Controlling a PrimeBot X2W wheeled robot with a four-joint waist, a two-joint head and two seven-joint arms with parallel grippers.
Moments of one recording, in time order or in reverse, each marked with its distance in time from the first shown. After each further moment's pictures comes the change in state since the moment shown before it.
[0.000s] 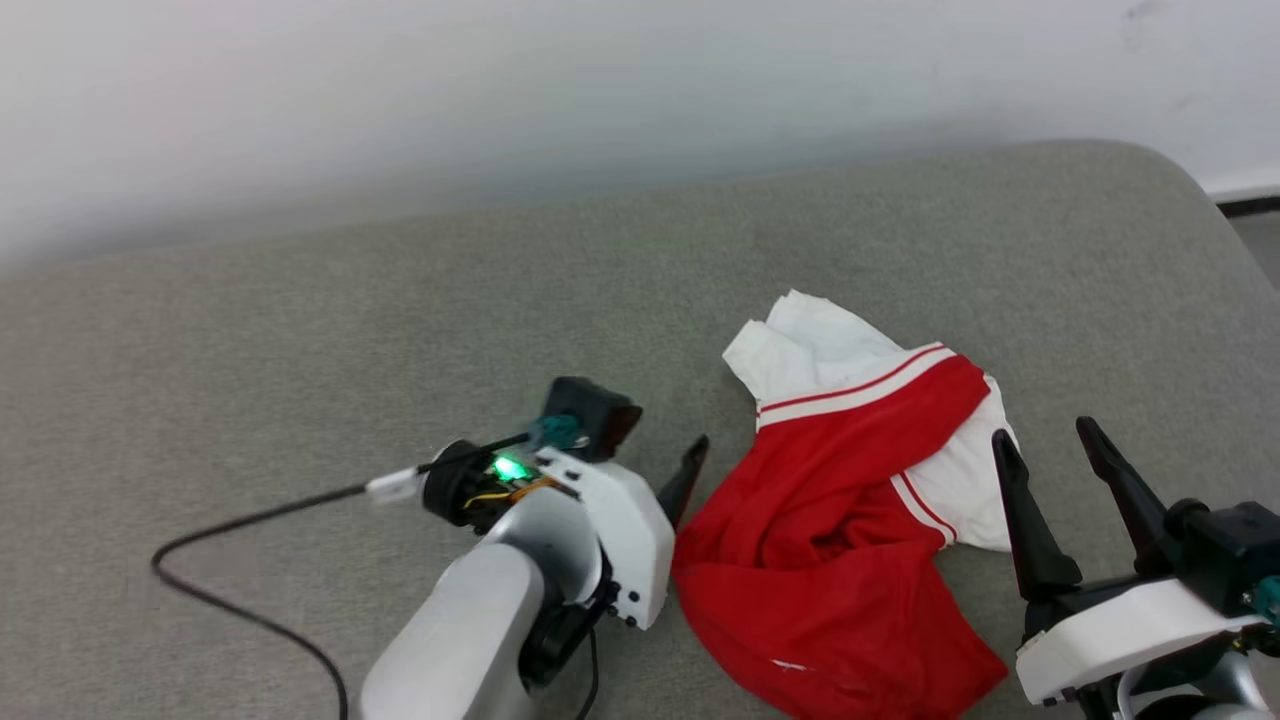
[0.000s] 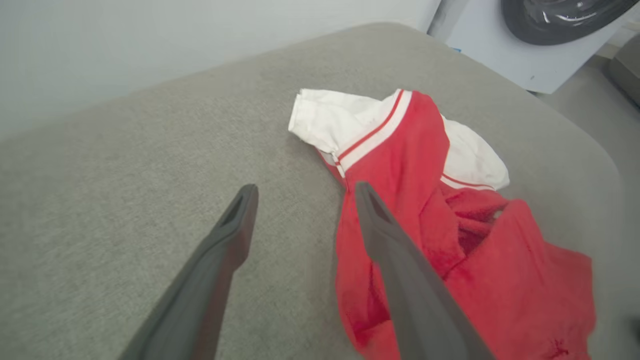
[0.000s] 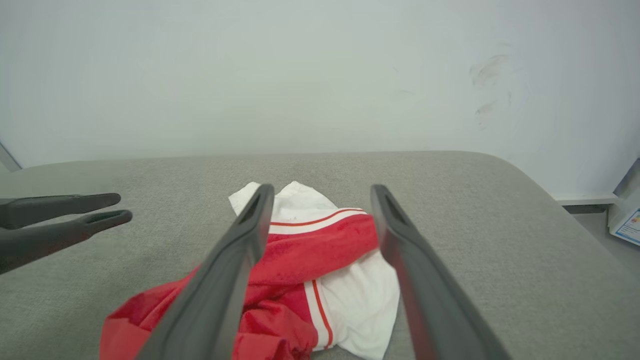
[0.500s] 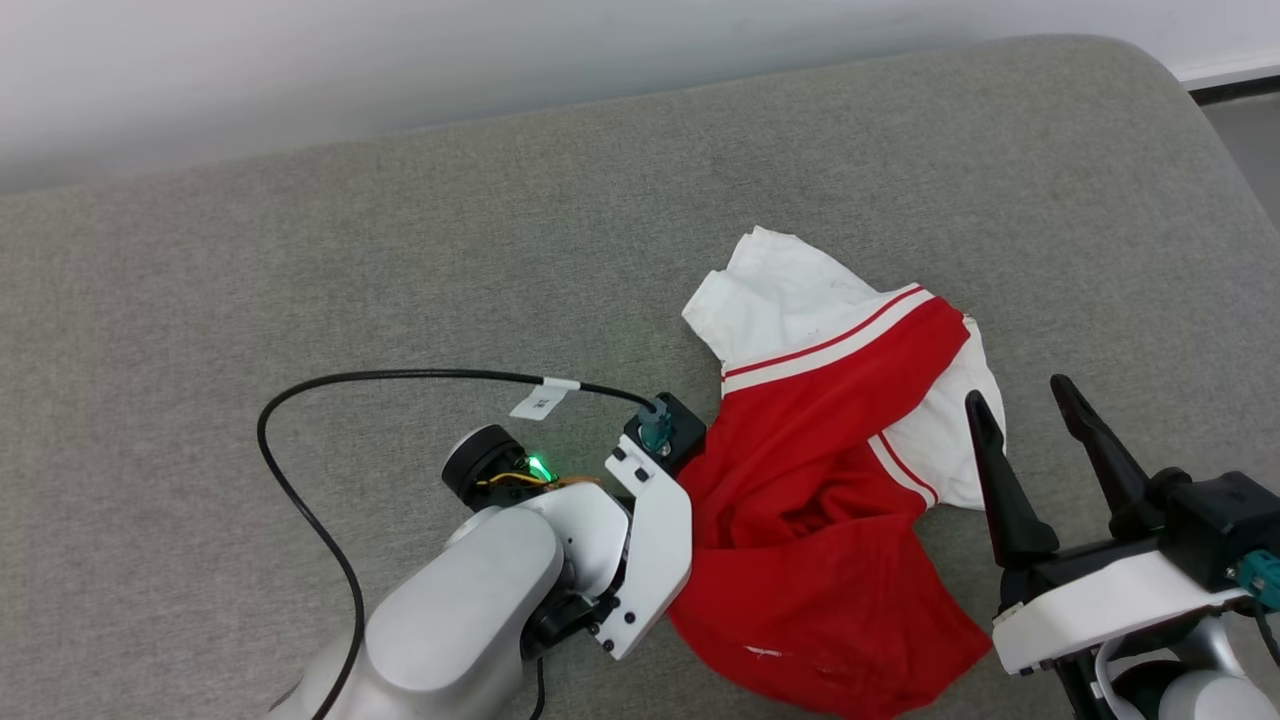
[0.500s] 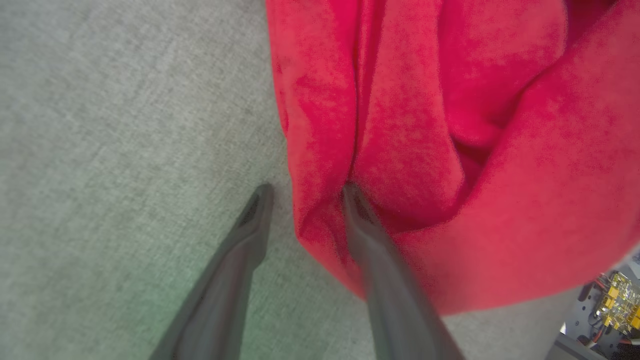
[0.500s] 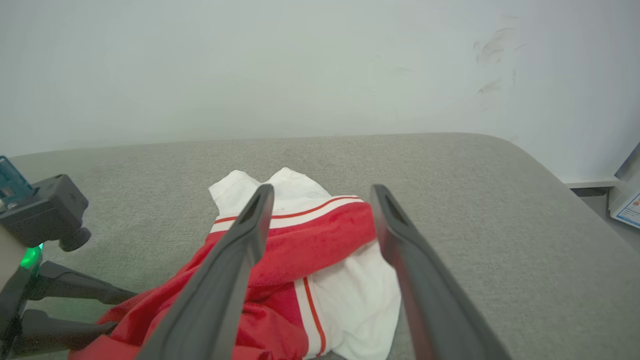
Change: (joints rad) left arm -0.213 0.141 -0.357 0.077 -0.137 -0.055 0.490; right arm -0.065 0.015 0.037 0.008 0.000 0.000 -0.028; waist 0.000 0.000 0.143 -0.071
